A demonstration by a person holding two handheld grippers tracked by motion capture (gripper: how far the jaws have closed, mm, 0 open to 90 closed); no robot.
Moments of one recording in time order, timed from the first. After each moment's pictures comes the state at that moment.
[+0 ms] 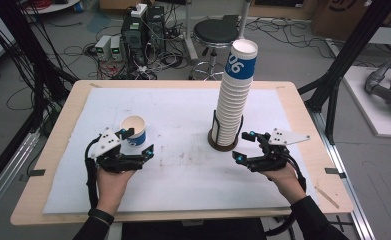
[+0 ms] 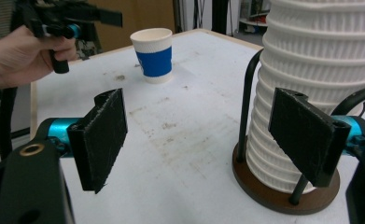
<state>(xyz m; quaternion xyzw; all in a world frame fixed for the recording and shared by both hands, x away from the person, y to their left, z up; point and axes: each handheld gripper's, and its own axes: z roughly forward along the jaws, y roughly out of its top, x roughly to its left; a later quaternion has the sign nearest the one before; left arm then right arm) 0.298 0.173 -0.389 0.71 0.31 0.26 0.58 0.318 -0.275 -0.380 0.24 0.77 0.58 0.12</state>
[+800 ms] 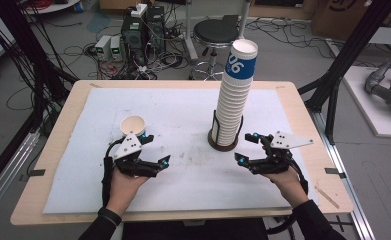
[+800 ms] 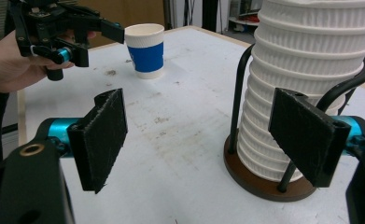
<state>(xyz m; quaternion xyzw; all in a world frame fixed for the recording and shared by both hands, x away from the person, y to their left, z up) 0.303 0.143 -0.402 0.76 0.27 0.20 0.56 0.309 -0.280 -0.380 0.24 0.77 0.57 0.15</state>
